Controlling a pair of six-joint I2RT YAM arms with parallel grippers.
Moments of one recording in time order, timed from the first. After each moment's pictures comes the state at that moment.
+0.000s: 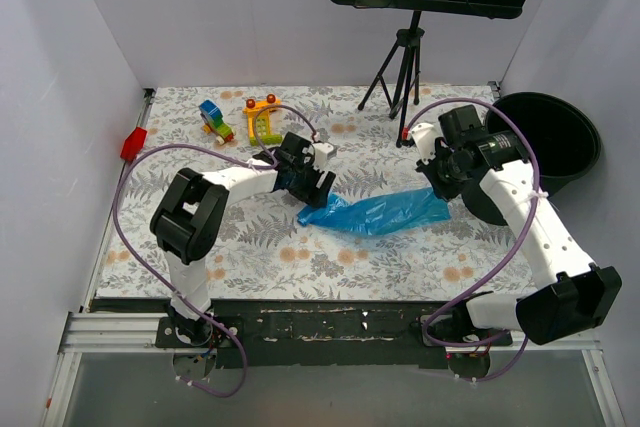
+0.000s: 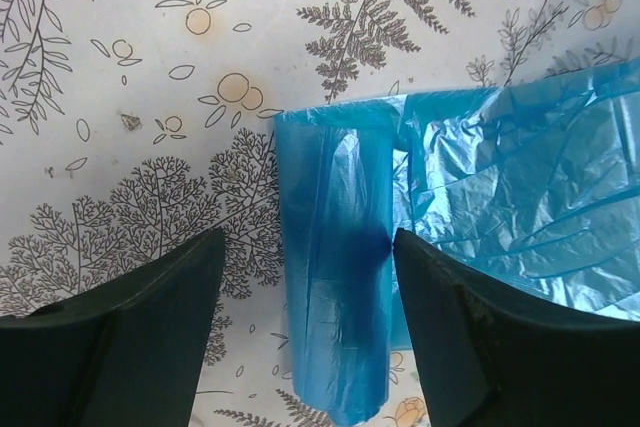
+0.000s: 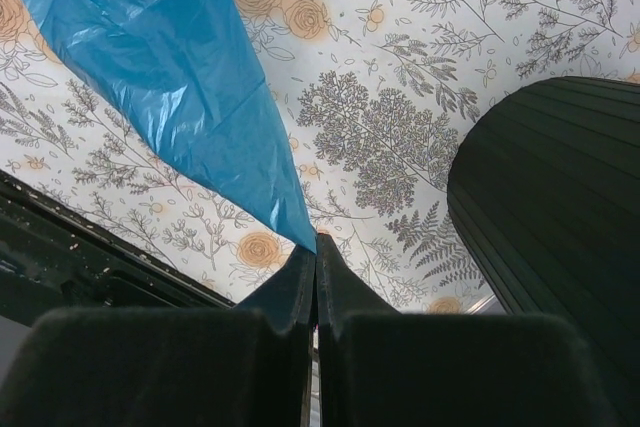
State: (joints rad) left arm -0.56 1.91 1.21 -0.27 0.30 0.02; right arm 0.33 1.29 1.36 -1.20 -0.08 -0.45
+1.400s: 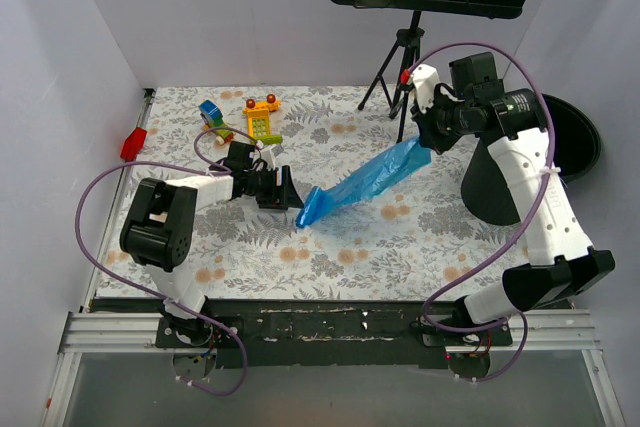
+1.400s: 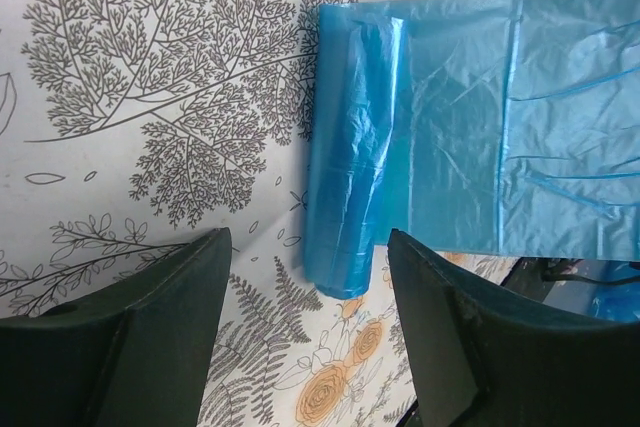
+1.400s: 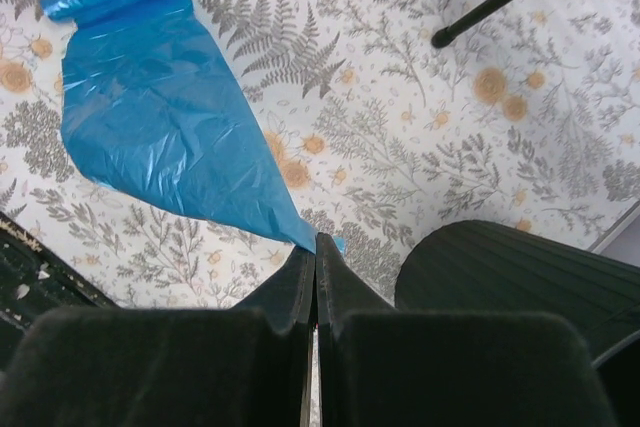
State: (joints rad) left arm -0.28 1.76 0.93 -0.12 0.66 -0.30; right arm 0.33 1.47 1.84 -1.22 -0.24 -0.45
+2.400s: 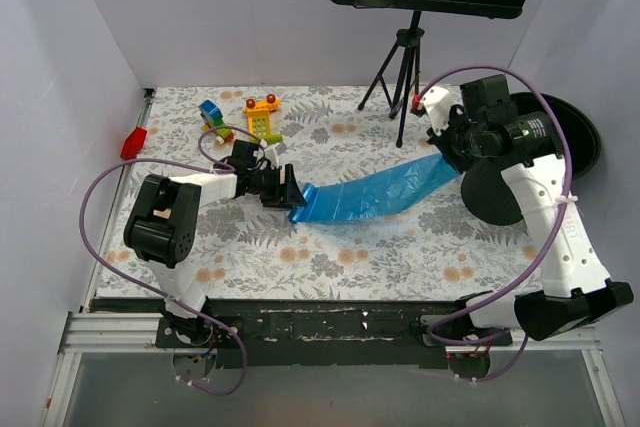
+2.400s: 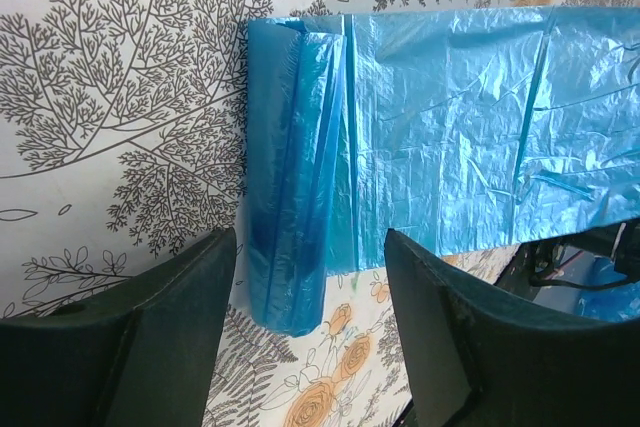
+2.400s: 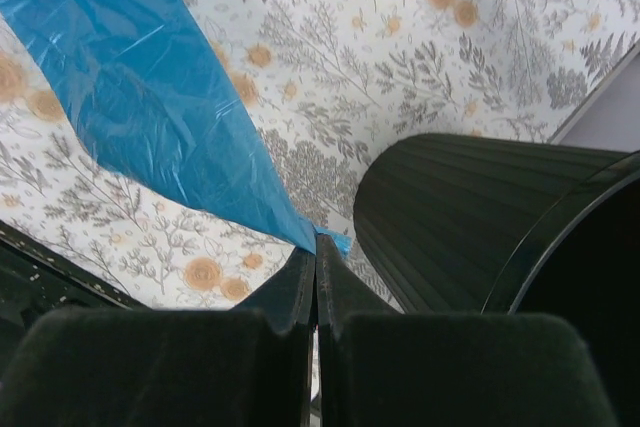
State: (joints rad) left arm -0.30 1.80 0.95 -0.10 0.67 -0.33; right arm 0.33 1.32 1.72 -1.29 -0.08 -0.52
